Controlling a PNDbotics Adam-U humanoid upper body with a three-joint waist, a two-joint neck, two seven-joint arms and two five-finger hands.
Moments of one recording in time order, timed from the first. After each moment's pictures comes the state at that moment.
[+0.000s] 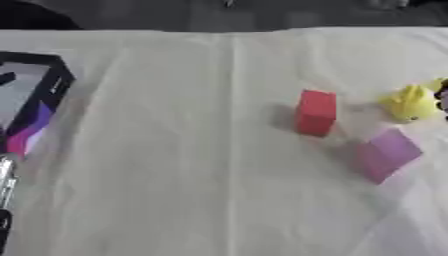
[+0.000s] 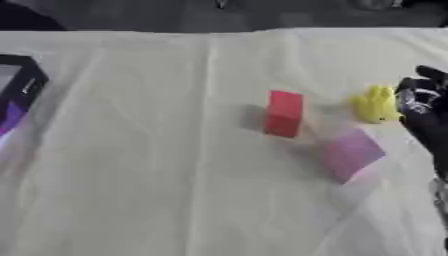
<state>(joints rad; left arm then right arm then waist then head) -0.44 0.35 -0.05 -1.72 0.21 0.11 0.63 -0.05 -0.46 -0.17 -1.98 -0.17 0.13 -0.34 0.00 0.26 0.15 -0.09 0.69</state>
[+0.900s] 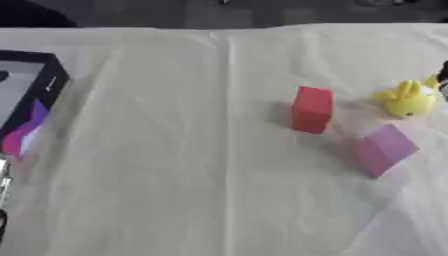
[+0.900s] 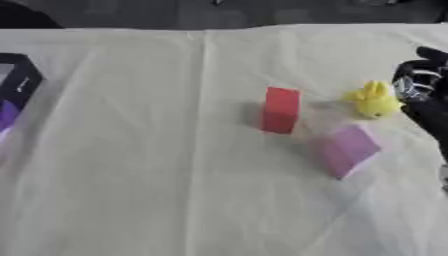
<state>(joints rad) -0.43 0.35 -0.05 -1.72 0.21 0.11 0.63 -0.04 -0.66 -0.16 -1.98 -0.24 0.08 -0.26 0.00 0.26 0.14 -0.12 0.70</state>
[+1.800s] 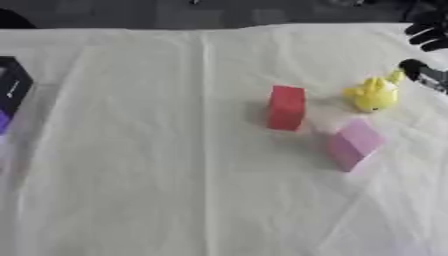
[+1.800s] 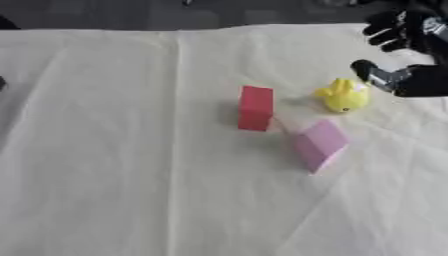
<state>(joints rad) -0.42 0.39 -0.05 -1.71 0.21 0.11 0.63 -0.03 -1.20 -0.11 -1.99 -0.24 0.08 0.09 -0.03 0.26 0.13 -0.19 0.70</state>
